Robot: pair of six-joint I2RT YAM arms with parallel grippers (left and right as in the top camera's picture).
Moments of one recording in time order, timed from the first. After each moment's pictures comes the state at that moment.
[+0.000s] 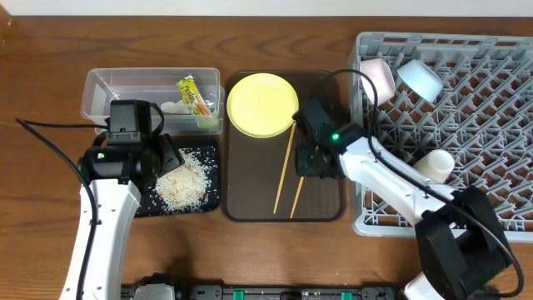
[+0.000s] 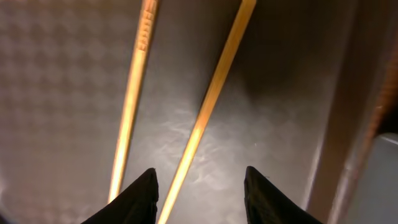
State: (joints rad) left arm 0.03 1.24 1.04 -0.99 -0.08 -0.49; right arm 0.60 1.76 1.13 -0.68 -0.02 0.57
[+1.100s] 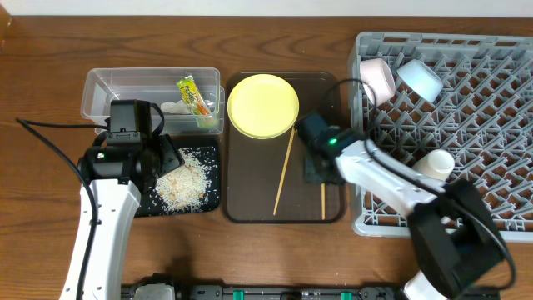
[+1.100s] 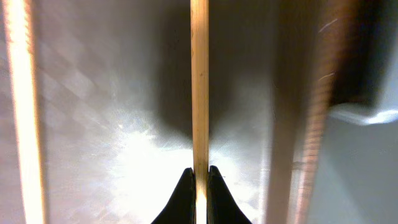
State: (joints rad) left arm 0.03 1.24 1.04 -1.00 -0.08 -0.49; right arm 0.58 1.78 1.11 -0.74 0.09 0.63
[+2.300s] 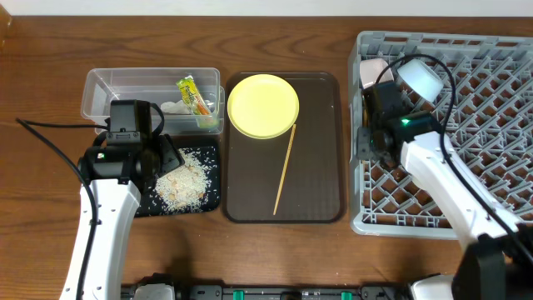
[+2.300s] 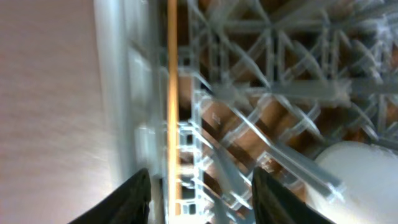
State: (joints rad) left arm 0.03 1.24 1.04 -1.00 -0.08 -0.49; right arm 0.29 1.57 1.14 -0.82 0.18 0.35
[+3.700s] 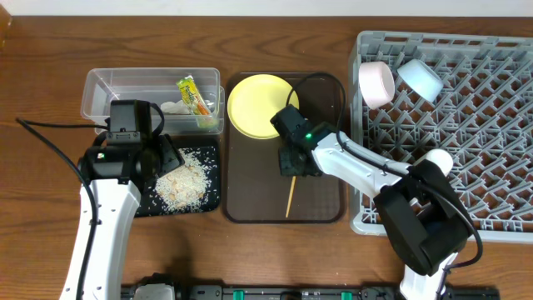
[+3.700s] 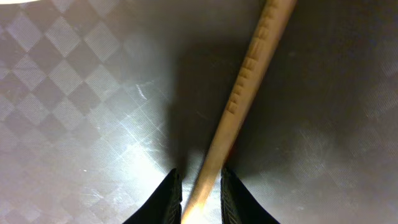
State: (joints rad) left arm 0.03 1.24 1.04 -1.00 -0.08 -0.49; right arm 0.66 1.96 1.23 -0.63 0.02 0.56
